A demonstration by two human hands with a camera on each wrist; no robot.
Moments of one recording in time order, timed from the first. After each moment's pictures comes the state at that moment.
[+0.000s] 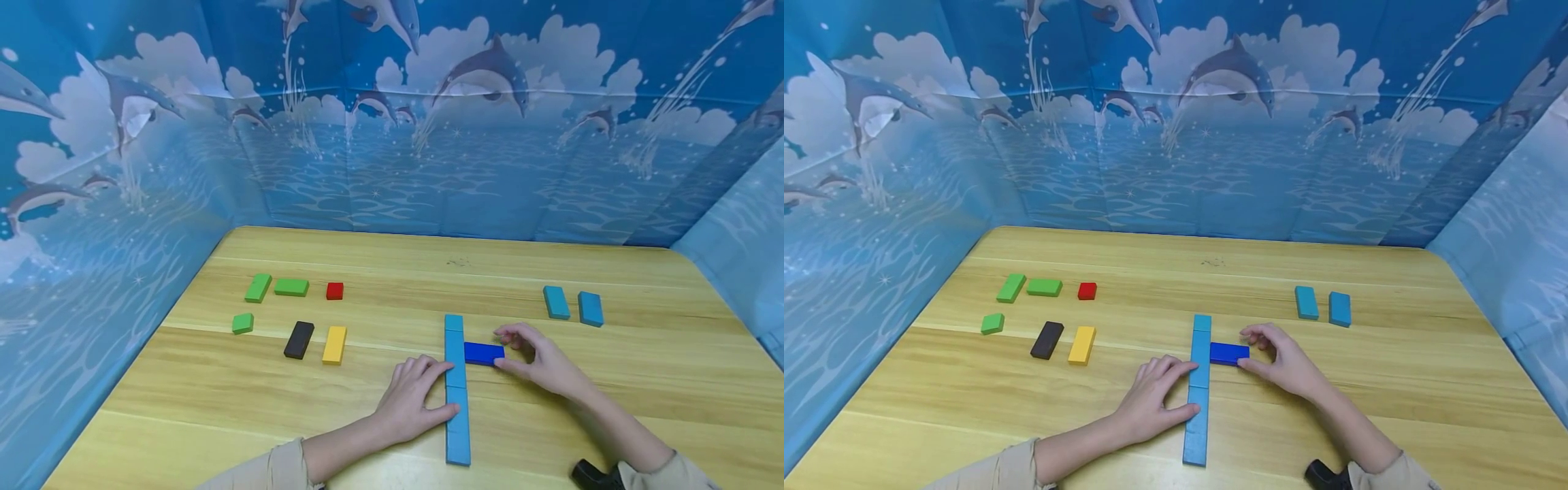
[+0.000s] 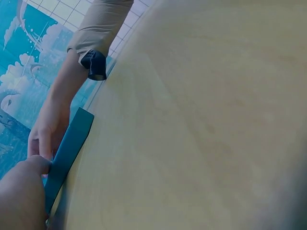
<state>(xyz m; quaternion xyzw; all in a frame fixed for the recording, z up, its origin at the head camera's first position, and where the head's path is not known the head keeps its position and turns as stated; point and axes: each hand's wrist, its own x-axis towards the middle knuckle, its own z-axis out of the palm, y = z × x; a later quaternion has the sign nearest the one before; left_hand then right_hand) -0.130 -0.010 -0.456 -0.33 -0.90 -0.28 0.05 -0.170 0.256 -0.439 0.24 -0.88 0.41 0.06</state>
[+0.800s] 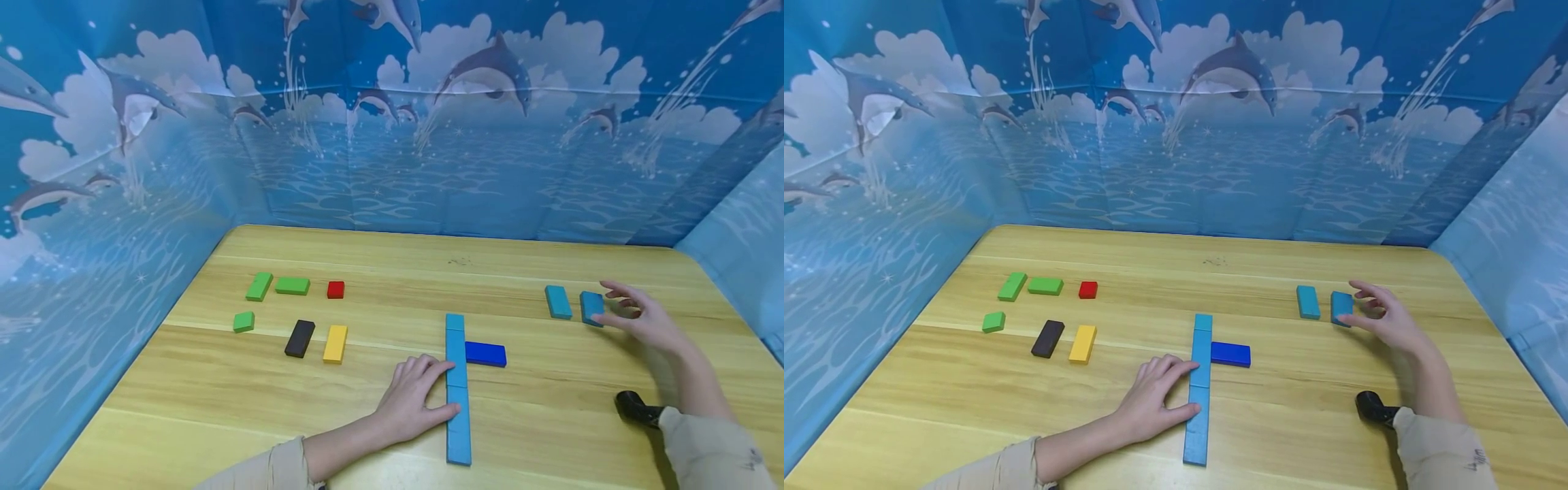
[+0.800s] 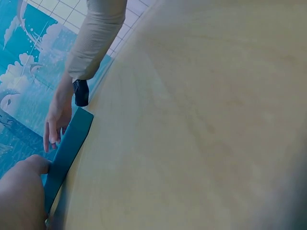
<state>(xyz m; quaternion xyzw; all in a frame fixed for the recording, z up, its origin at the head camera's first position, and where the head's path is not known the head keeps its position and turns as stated) -0.129 -0.010 -0.456 -0.32 -0.90 -0.29 0.04 -0.212 0.409 -0.420 0.06 -0.93 0.36 -0.02</state>
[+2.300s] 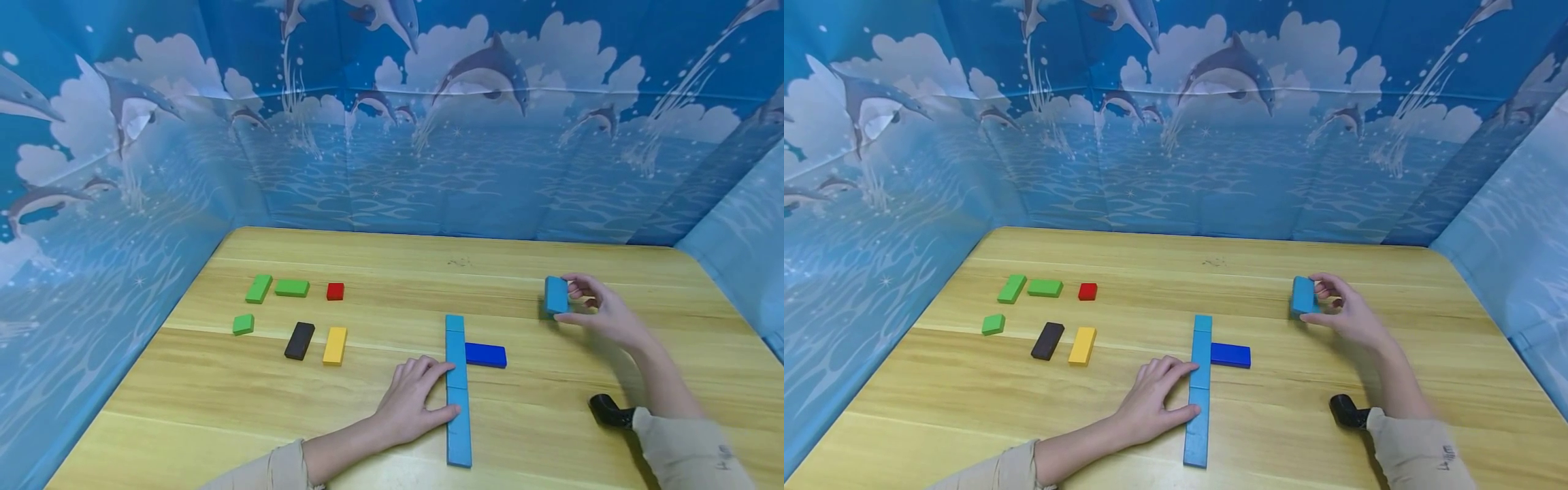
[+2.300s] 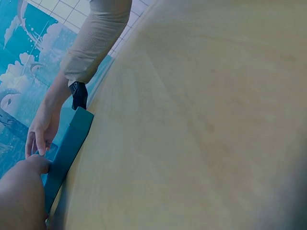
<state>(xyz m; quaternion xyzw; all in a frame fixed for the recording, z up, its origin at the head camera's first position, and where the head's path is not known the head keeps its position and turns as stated) -0.129 -0.009 -0.457 -0.32 -0.90 -0.29 0.04 -0.219 0.347 -0.407 0.13 -0.90 0.43 0.01</state>
